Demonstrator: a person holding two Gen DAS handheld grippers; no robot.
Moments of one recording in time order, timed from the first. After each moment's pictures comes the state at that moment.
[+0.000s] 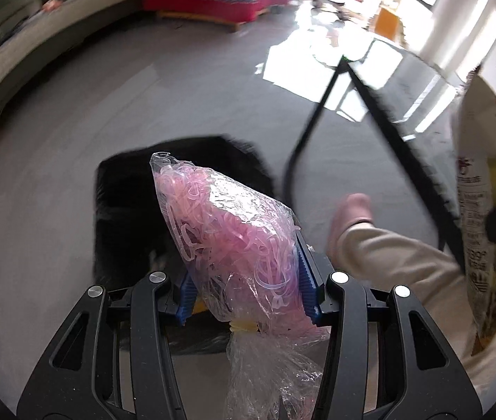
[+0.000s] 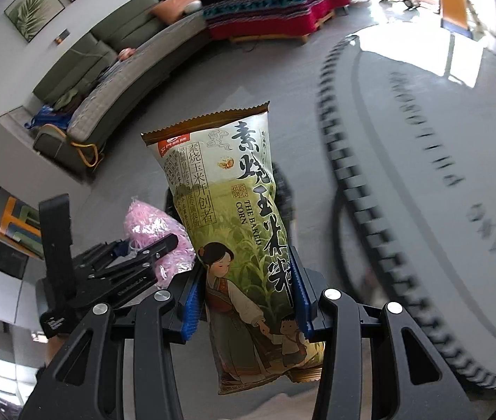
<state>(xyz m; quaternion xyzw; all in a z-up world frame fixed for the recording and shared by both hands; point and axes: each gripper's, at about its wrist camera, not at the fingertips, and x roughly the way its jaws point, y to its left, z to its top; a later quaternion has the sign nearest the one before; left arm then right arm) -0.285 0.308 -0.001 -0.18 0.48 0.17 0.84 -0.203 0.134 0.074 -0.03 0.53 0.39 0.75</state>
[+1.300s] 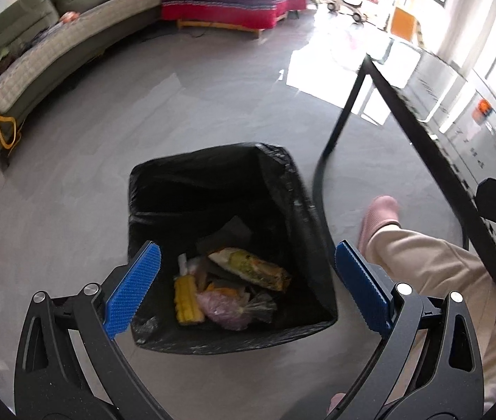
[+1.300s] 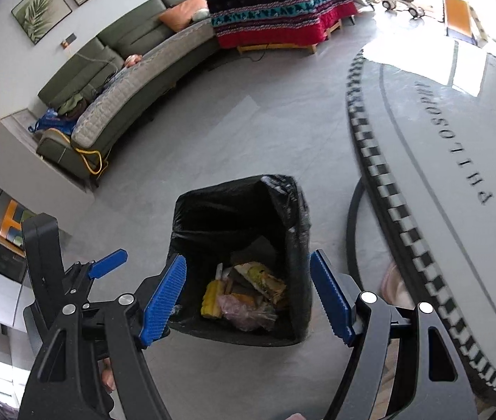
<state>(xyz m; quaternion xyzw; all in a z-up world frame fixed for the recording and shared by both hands) -0.291 0.300 0.016 -0.13 0.48 0.20 0.84 -0.199 0.155 0.067 -0.02 0.50 0.40 0.77</state>
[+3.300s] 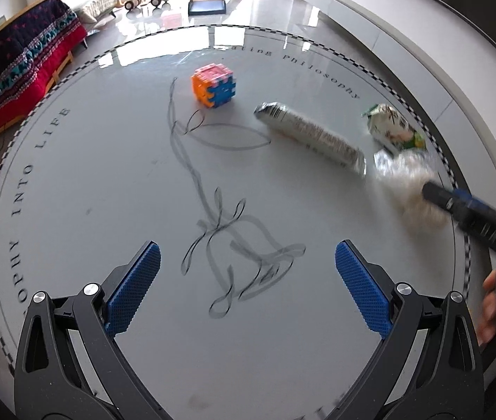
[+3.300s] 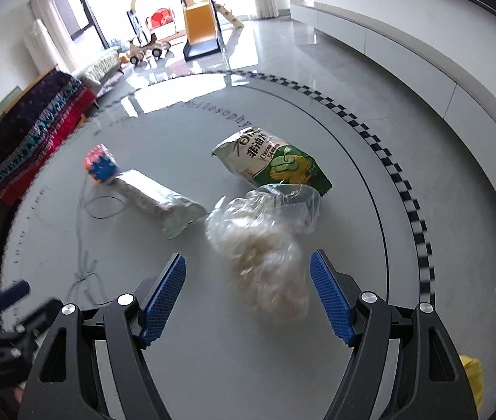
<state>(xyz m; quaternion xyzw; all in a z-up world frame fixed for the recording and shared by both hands) 0.094 -0.101 0.062 0.01 0.52 -0.09 0.85 0.087 -0.317 0.045 0.11 0.47 -0.02 0.87</state>
